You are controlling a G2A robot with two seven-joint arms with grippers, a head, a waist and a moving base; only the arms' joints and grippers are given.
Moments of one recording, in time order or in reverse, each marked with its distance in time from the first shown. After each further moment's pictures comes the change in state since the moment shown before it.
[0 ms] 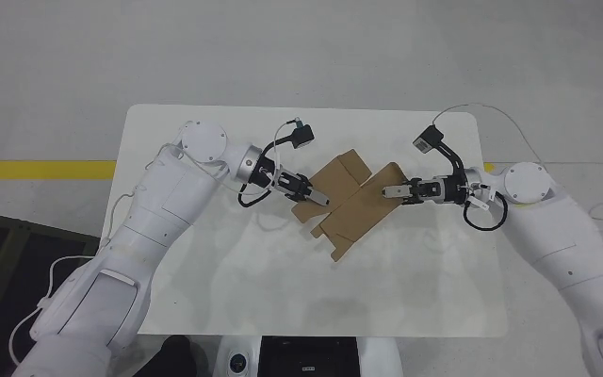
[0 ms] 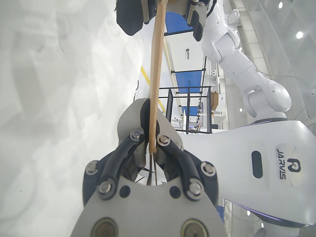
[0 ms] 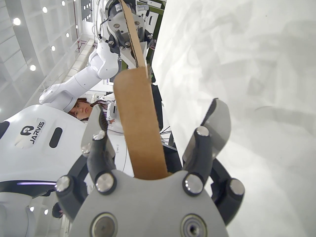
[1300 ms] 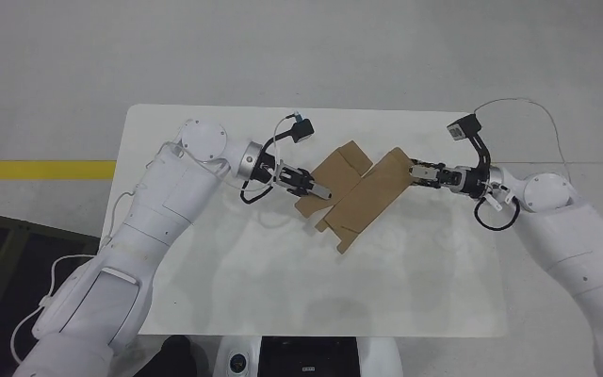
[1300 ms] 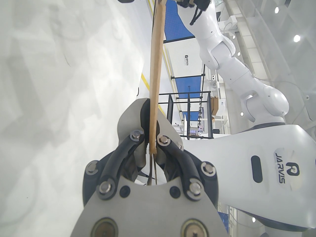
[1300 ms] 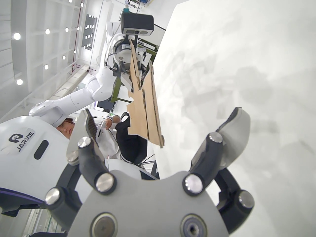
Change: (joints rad) left arm -0.001 -0.007 -0.011 0.004 0.004 -0.018 0.025; right arm -0.033 0.042 0.040 0.057 0.017 -0.183 -0.182
